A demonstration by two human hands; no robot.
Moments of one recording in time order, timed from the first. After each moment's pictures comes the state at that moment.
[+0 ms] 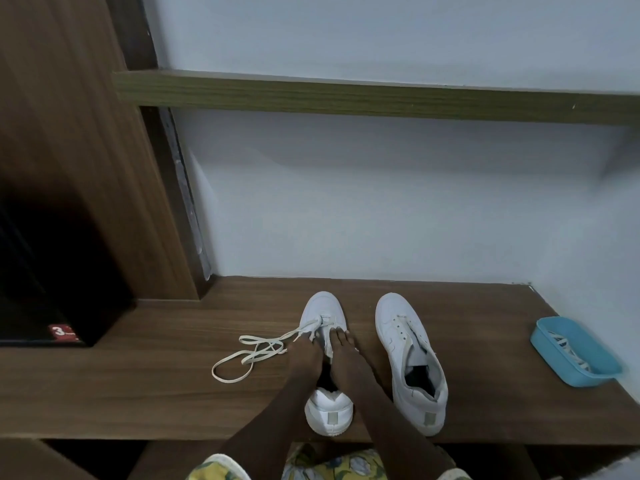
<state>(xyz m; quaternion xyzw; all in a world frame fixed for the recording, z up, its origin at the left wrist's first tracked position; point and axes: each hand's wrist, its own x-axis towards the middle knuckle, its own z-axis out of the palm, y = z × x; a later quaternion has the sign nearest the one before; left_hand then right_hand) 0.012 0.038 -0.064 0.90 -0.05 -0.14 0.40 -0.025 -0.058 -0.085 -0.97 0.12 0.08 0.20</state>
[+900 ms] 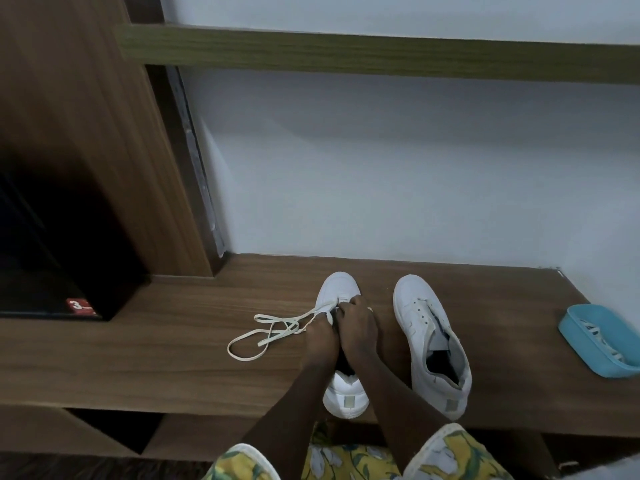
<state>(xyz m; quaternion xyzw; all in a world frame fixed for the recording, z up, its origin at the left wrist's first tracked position) 0.007 0.037 -0.061 0.94 -0.08 -0.08 0.32 0.005 -0.039 -0.068 -0.95 0.22 -0.10 0.20</state>
